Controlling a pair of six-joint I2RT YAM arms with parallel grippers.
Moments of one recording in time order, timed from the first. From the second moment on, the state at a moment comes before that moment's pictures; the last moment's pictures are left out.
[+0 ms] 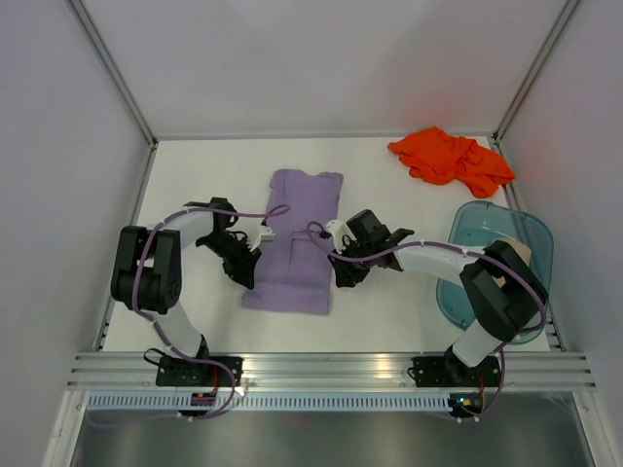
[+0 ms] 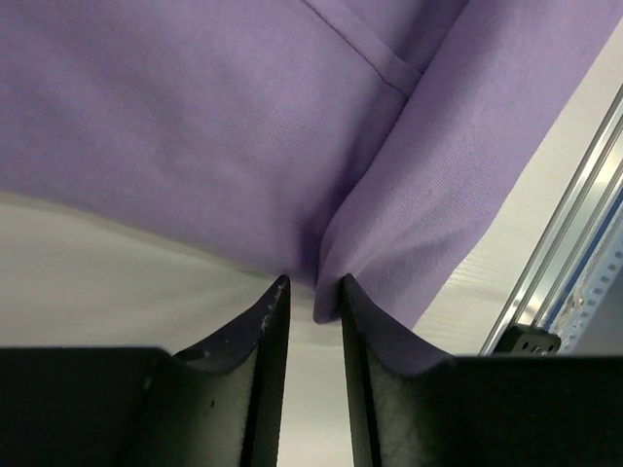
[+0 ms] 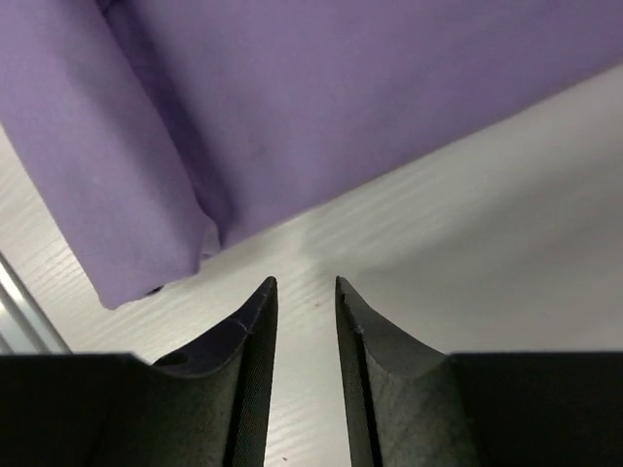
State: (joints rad) left arm -0.13 1.75 1.01 -0.96 0.63 0.96; right arm 0.68 1.64 0.89 -0.28 -0.42 -0.10
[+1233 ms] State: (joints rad) left arm -0.44 0.86 0.35 -0.53 0.33 1.10; right arm 1.27 1.53 0.68 -0.03 0.16 -0.39
